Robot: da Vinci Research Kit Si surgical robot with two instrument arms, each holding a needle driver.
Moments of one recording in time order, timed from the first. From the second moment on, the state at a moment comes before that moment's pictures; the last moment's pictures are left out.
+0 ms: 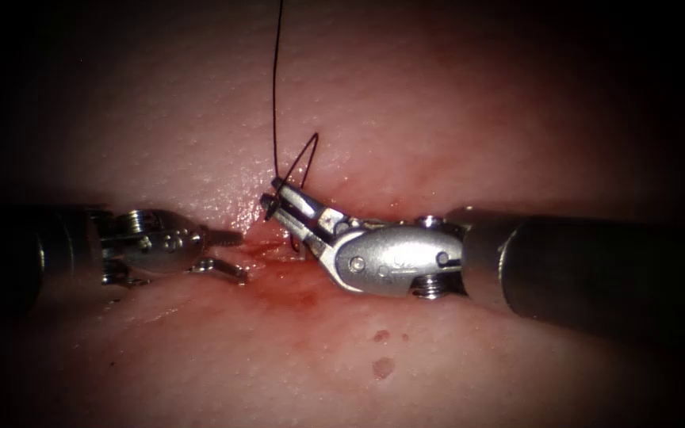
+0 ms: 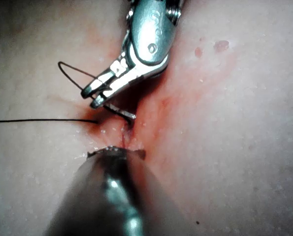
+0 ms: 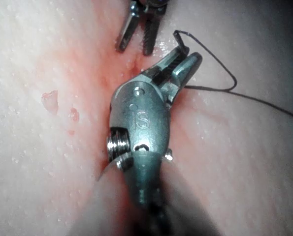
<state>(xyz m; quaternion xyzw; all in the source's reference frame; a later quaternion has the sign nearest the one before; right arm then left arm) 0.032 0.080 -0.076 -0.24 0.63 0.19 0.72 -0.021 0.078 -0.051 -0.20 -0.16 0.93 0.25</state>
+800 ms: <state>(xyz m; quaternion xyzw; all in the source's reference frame) 0.031 0.078 -0.076 -0.21 0.58 0.33 0.71 -0.023 0.073 -0.053 -0.22 -0.11 0.94 0.25</state>
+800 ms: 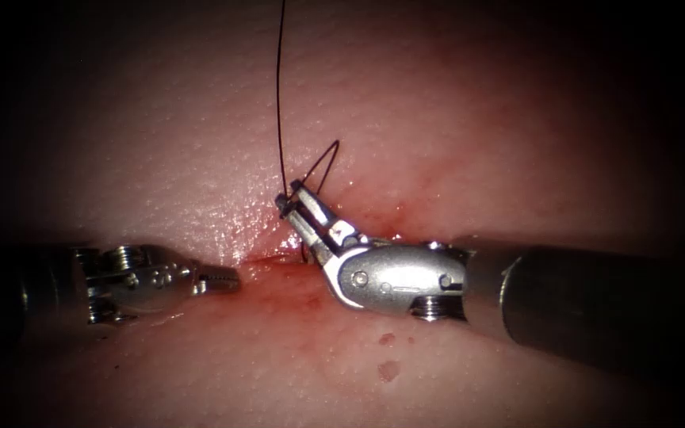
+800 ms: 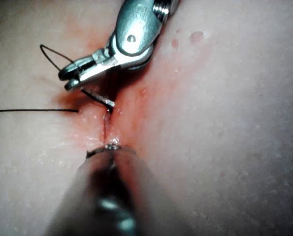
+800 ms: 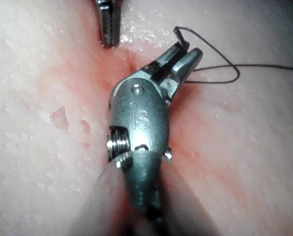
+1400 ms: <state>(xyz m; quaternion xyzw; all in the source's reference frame) 0.031 0.077 -0.075 -0.15 0.52 0.41 0.74 -0.025 0.070 -0.054 -0.26 -0.11 0.93 0.24</state>
